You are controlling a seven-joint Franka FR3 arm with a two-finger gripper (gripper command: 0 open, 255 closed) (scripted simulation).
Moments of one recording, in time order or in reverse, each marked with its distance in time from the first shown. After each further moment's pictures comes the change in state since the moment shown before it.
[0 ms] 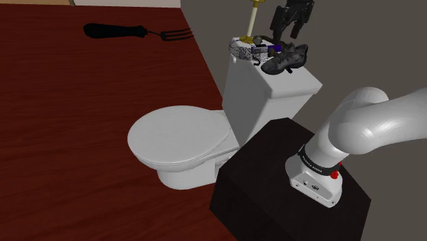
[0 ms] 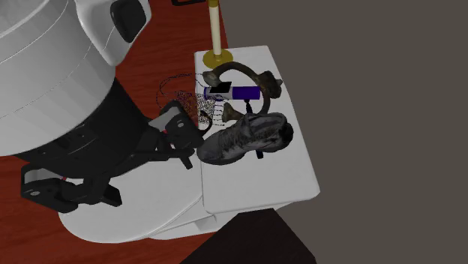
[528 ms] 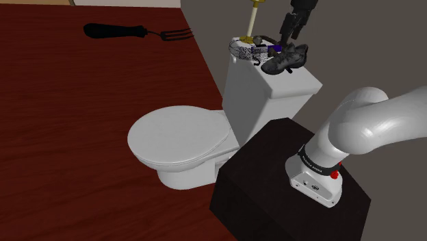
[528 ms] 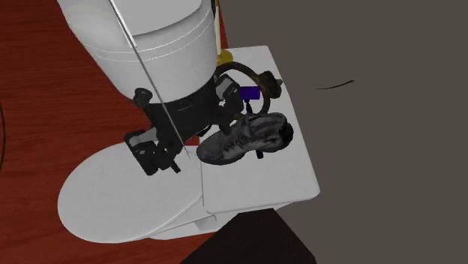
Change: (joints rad) arm 0.000 0.031 -0.176 -0.040 -0.112 0.120 -0.299
